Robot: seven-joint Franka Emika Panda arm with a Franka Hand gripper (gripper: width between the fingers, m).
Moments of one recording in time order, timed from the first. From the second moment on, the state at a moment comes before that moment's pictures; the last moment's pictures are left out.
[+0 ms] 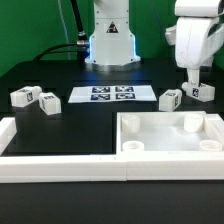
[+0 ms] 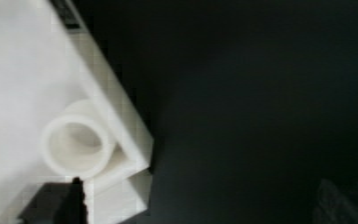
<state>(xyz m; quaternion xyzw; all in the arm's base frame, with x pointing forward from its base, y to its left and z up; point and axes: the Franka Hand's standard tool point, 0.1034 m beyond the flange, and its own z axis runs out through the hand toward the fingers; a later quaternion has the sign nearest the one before) 0.516 0.134 0.078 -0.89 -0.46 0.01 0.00</state>
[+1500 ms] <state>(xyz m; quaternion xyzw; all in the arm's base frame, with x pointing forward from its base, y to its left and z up) 0.415 0.198 0.045 -0.93 -0.26 0.26 -0.05</state>
